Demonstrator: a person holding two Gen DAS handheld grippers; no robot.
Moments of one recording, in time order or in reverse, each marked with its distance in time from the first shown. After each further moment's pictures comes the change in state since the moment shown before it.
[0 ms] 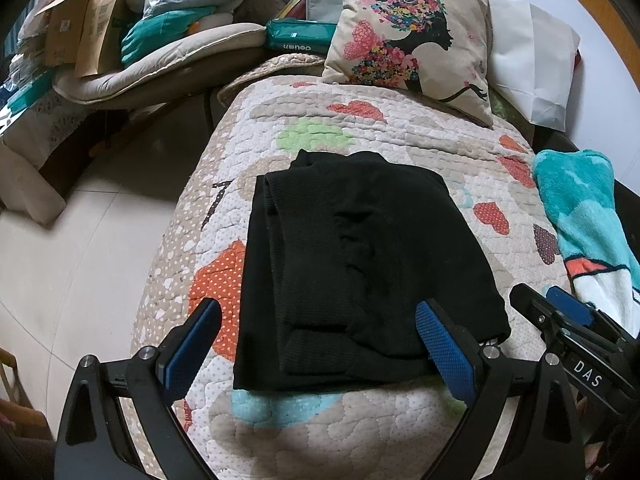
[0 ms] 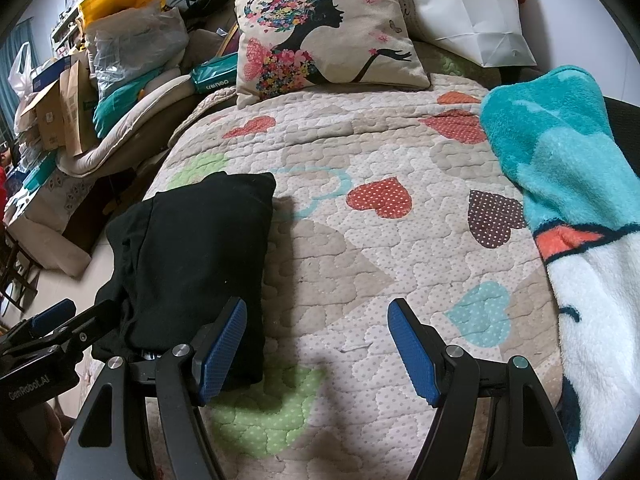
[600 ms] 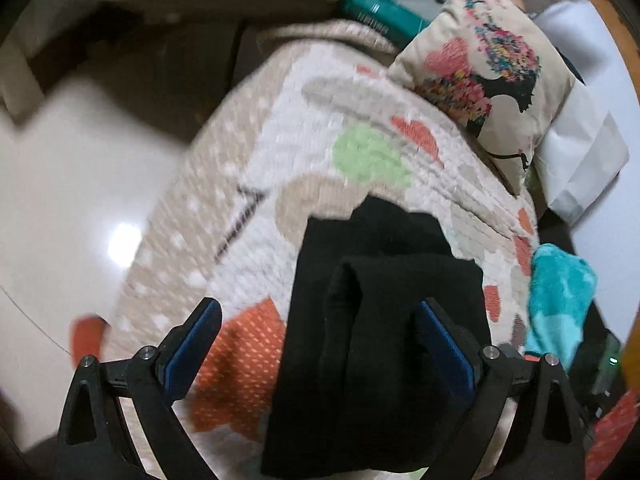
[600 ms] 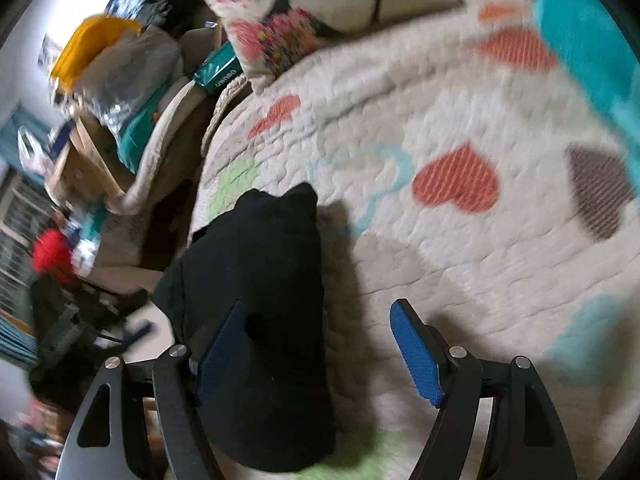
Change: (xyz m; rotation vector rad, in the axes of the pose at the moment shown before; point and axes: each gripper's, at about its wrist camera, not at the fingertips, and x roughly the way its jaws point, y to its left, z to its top) left arm 0.068 0.088 0.062 -0.364 0.199 -0.207; right arm 0.065 -0.023 0.044 0.293 0.210 0.374
